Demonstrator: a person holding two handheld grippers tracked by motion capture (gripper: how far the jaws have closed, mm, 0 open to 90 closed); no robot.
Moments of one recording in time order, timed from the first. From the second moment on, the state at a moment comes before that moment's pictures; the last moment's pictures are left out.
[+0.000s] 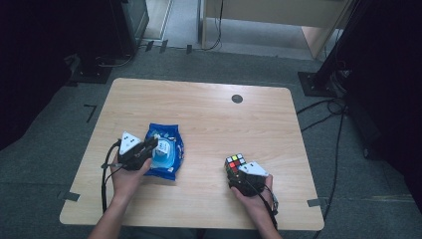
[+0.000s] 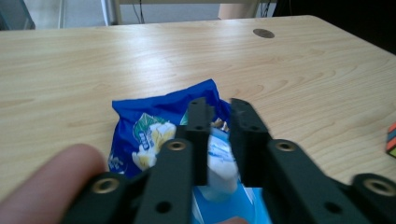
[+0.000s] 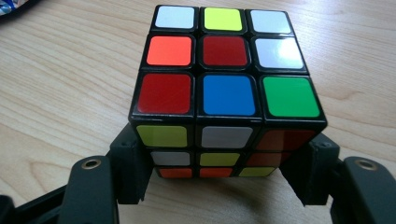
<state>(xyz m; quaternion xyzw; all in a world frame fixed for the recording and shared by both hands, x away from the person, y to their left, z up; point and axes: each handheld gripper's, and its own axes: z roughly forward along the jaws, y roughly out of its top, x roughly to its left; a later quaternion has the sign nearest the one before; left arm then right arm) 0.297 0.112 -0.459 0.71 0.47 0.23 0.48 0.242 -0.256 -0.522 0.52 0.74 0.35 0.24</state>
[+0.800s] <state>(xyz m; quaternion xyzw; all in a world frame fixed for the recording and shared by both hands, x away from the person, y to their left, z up) 0.296 0.076 -0.483 0.79 0.44 0.27 0.33 0.243 -0.258 -0.522 0.53 0.73 0.36 0.23</state>
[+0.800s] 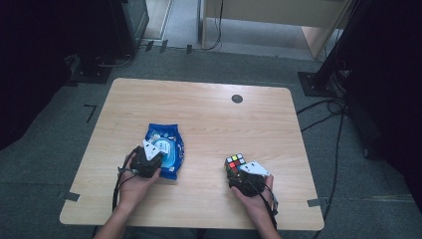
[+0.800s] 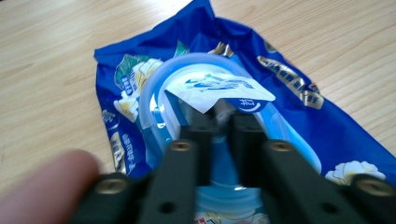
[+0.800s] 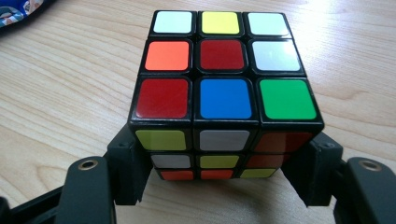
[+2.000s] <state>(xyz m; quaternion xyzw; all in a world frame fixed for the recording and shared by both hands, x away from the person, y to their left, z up) 0.292 0.061 -0.479 0.79 0.44 0.24 0.35 0.242 -0.258 -0.521 0.53 0.73 0.37 0.24</state>
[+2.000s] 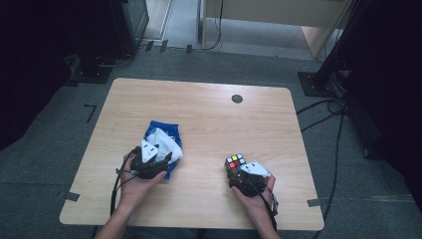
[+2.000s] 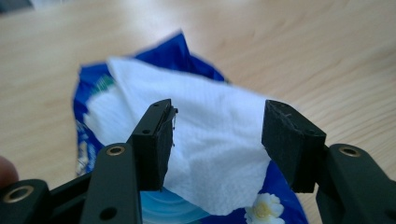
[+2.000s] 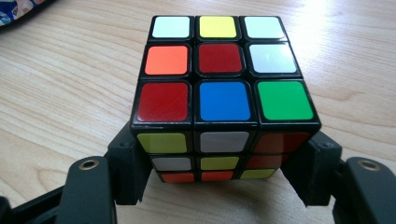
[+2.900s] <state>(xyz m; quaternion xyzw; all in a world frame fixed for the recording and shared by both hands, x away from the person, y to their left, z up) 0.305 0.071 -0.474 0.79 0.46 0.22 0.34 0.235 -0.261 -0.521 0.53 0.72 0.38 0.24</state>
